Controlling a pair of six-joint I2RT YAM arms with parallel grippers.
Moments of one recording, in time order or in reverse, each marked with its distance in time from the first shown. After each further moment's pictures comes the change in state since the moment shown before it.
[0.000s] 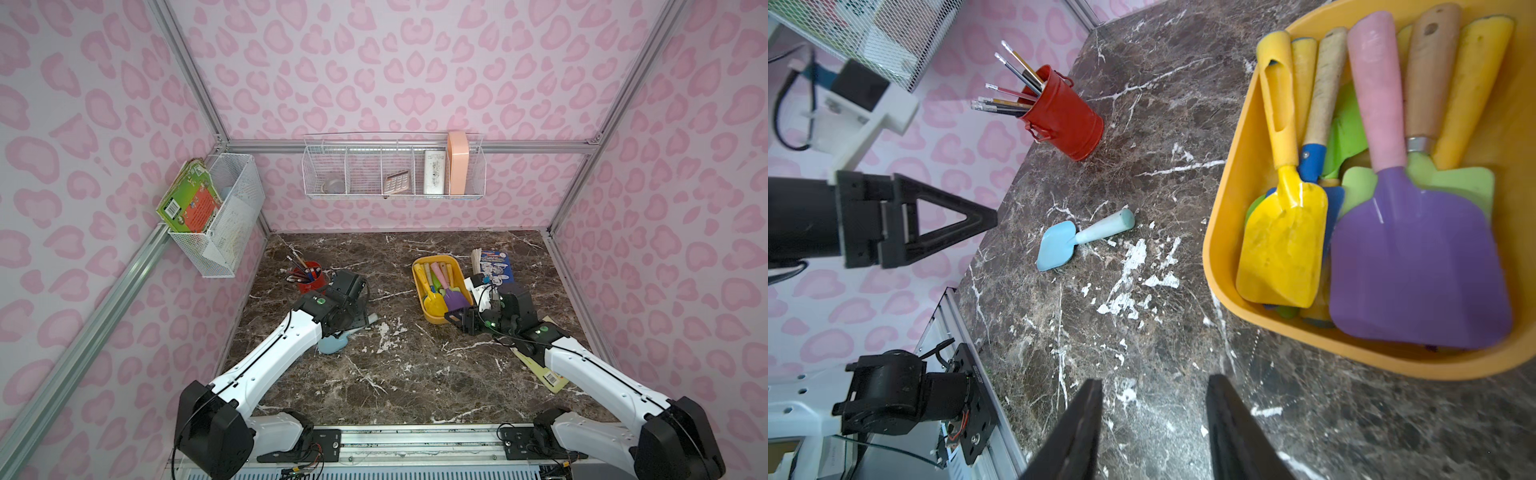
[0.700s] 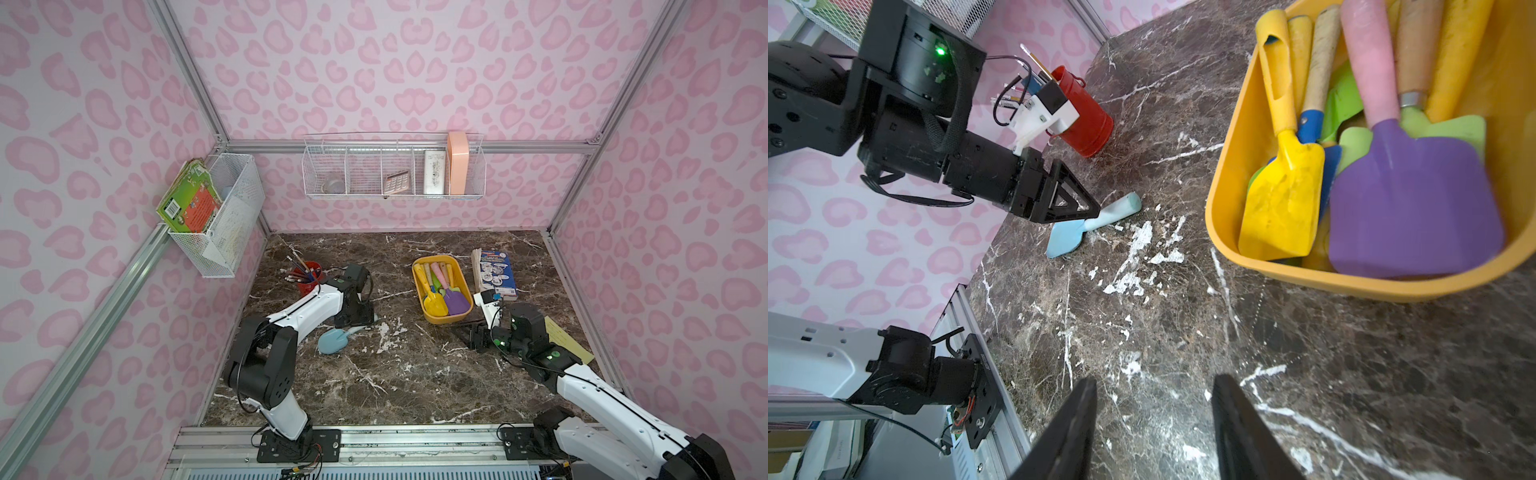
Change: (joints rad) left arm 0.116 0.366 0.041 0.139 0.195 0.217; right arm 0.003 -0.178 -0.179 0.076 0.003 0.047
